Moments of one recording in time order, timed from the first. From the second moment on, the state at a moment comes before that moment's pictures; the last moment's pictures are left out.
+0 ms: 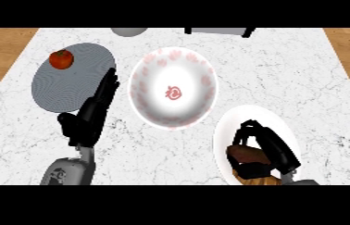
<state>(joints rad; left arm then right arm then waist) -0.15 0.07 -0.10 -1.56 -0.03 0.06 0.10 -0.01 -0.22 0.19 -1.40 0.58 0.15 -0.22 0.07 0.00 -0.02</state>
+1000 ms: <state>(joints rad) -0.13 0.08 -0.06 -1.56 -0.03 0.07 0.09 -0.06 -0.16 0.47 -2.25 0.18 0.67 -0.12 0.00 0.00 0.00</state>
